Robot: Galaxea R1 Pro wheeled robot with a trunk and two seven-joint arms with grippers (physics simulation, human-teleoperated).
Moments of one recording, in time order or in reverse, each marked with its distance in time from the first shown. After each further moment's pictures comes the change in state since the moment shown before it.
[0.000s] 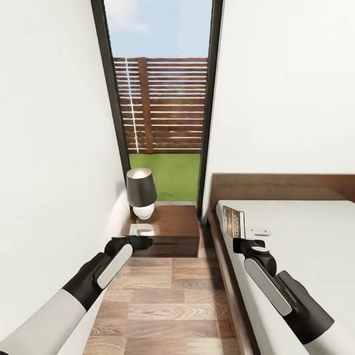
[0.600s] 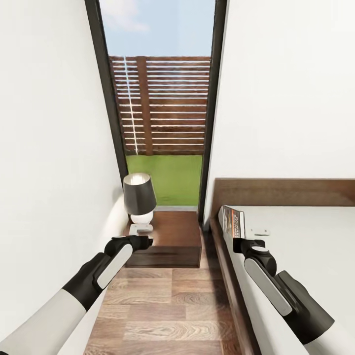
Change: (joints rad) left arm 0.000 0.000 0.000 0.000 -0.002 0.000 0.000; right arm 0.000 0.000 0.000 -0.001 0.003 0.000 0.000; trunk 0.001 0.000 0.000
